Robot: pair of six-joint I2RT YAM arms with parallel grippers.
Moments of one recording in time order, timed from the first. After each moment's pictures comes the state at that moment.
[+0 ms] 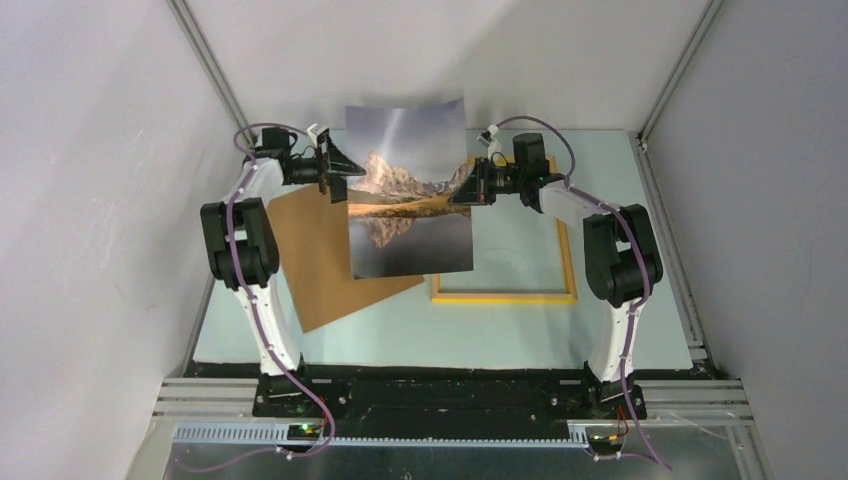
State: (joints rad) left arm 0.12 2.12 1.69 -0.65 1.38 -0.33; right arm 0.31 1.99 1.42 0.06 -1.00 0.54
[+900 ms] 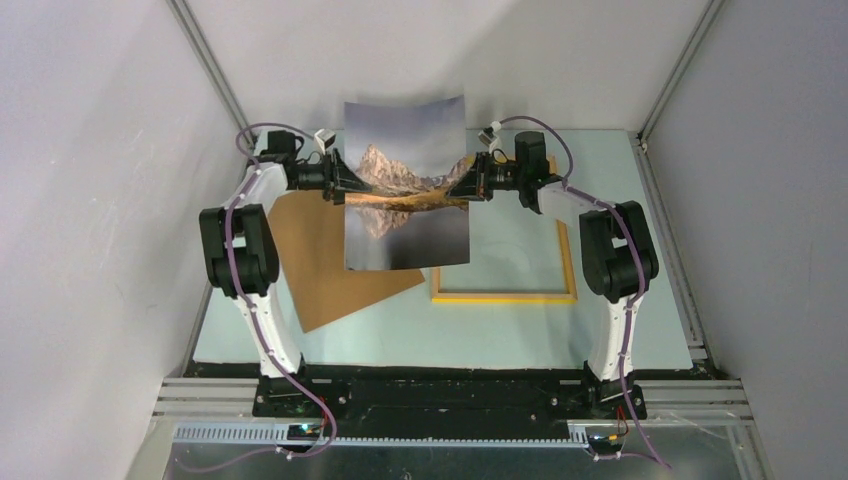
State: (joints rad) left arm 0.09 2.03 1.59 -0.65 1.23 -0.25; right arm 0.30 2.03 1.42 0.23 -1.04 0.75
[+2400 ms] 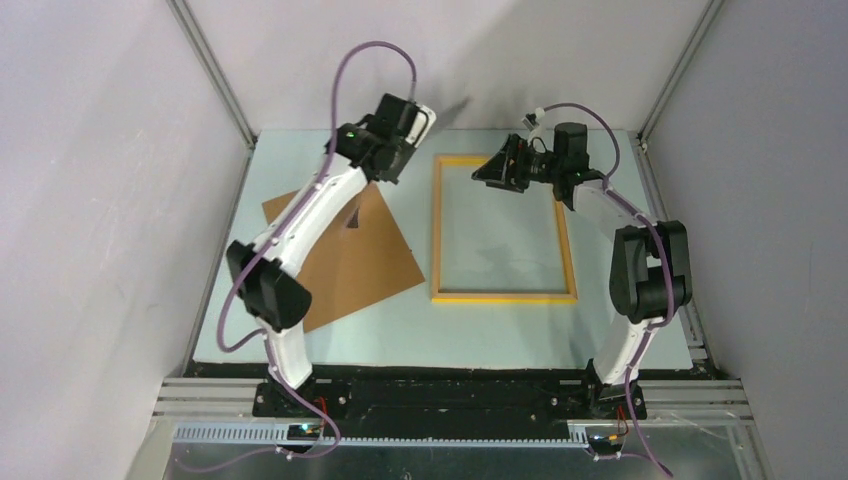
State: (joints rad) left arm -0.55 1.80 2.00 -1.02 -0.34 0.19; right arm 0.17 1.84 1.37 0.06 -0.90 0.60
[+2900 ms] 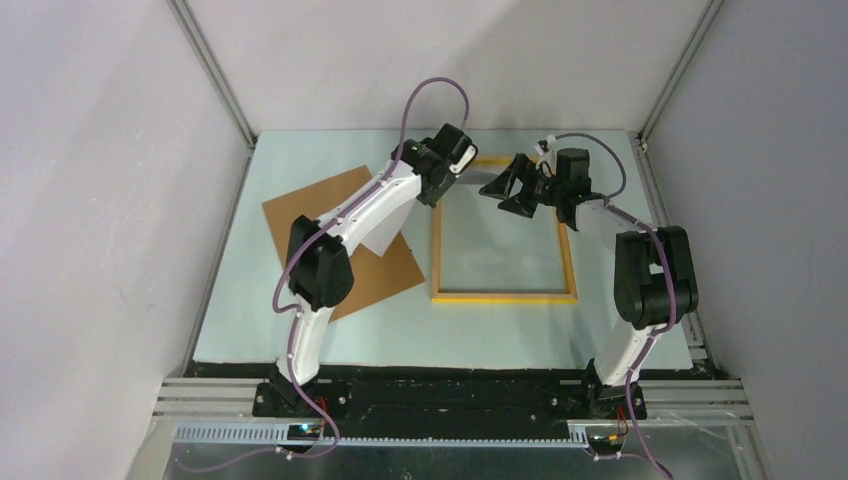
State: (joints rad) left arm -0.67 2.13 2.09 -1.03 -0.38 0.16; right arm 0.15 1.78 1.15 0.12 -0.73 0.71
